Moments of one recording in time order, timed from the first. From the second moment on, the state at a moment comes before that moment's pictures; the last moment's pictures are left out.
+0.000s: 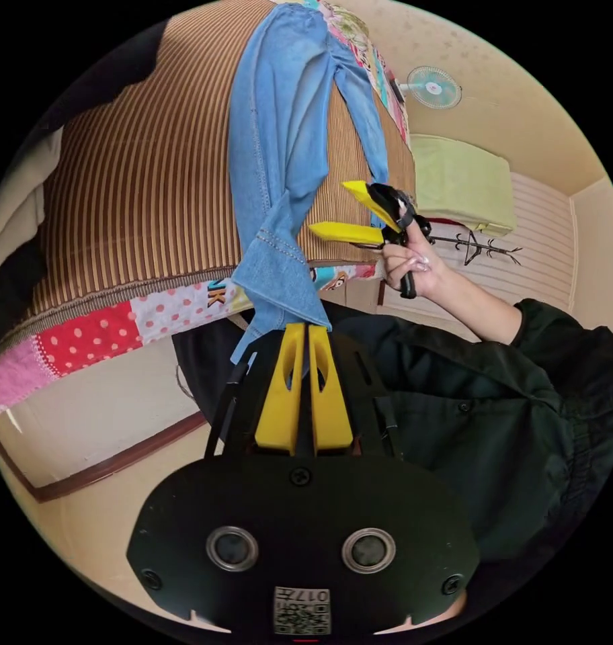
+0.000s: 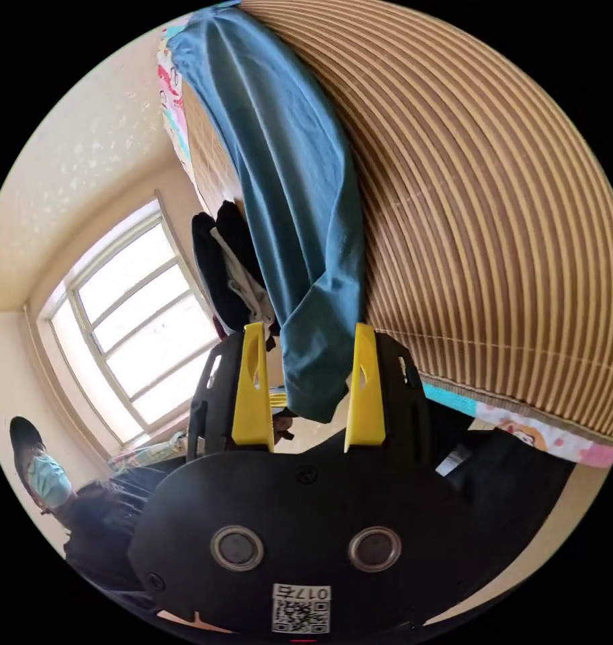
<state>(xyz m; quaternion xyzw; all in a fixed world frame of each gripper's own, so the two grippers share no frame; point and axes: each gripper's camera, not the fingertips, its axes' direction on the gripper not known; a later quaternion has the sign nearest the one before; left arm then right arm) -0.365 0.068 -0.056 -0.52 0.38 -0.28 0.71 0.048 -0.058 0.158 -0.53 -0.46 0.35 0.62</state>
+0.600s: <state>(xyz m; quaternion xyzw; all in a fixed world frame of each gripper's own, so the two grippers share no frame) -0.467 0.086 -0.087 -0.43 0.41 -0.40 0.70 0.085 -0.095 0.101 -0.57 -0.57 0.18 0.56</state>
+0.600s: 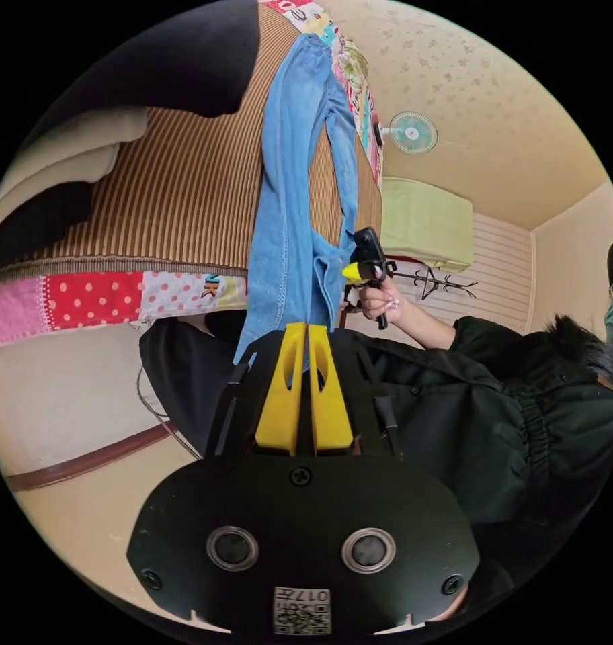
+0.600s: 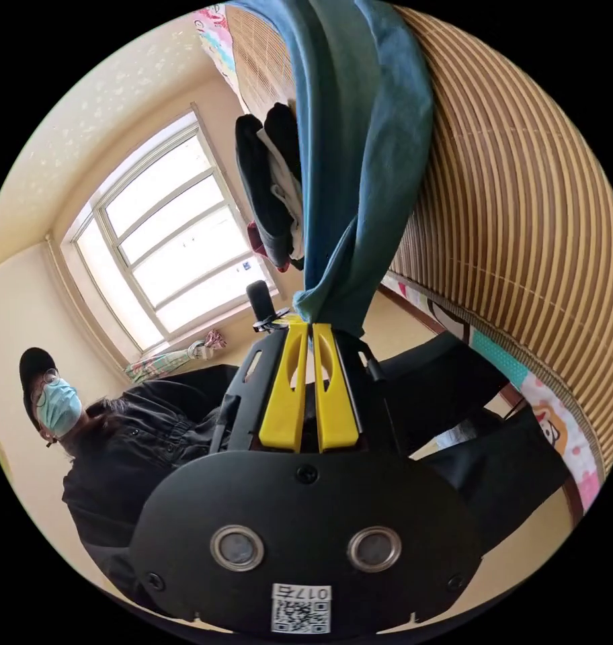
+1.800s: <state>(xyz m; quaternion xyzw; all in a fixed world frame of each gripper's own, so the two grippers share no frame) -0.280 0.056 0.084 -0.45 0.43 -0.30 0.72 0.219 -0.107 -0.069 -0.44 -0.12 0.09 0.89</state>
